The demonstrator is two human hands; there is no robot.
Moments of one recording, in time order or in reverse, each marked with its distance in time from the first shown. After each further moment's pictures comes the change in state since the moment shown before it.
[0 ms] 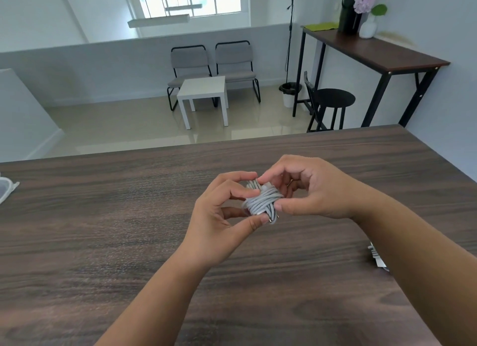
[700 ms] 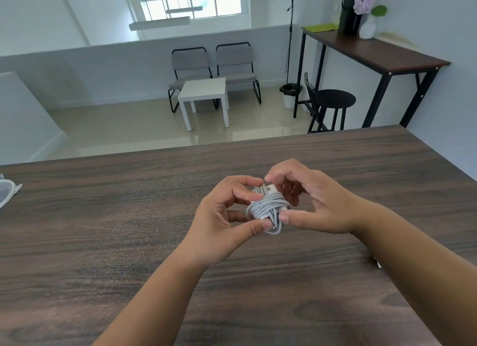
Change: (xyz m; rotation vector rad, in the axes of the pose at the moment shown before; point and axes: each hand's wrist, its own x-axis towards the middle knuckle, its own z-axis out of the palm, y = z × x) left_hand 0.002 0.000 -0.001 -0.135 -0.076 -0.104; right_hand -0.009 0.012 0.009 -0.115 0.025 -0.159
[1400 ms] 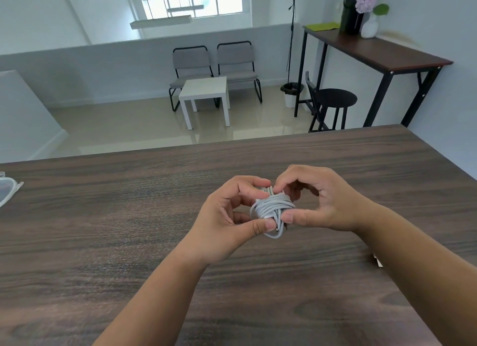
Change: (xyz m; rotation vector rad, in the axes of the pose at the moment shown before) left_hand 0.002 0.005 0.003 -0.091 -0.061 -0.084; right_hand -0.004 0.006 0.000 0.080 0.080 -0.024
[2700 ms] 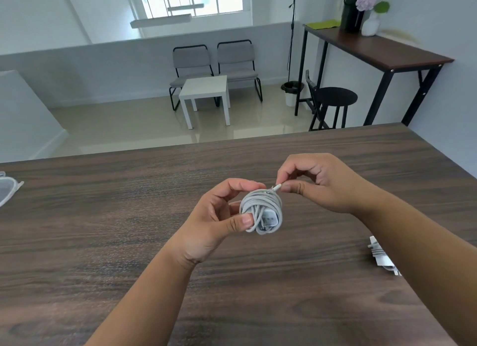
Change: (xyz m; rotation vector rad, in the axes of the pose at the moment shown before) left_hand 0.001 -0.005 -0.012 -0.320 -0.110 -0.135; right_hand 0.011 -0.007 -0.014 -0.125 0.027 0.097
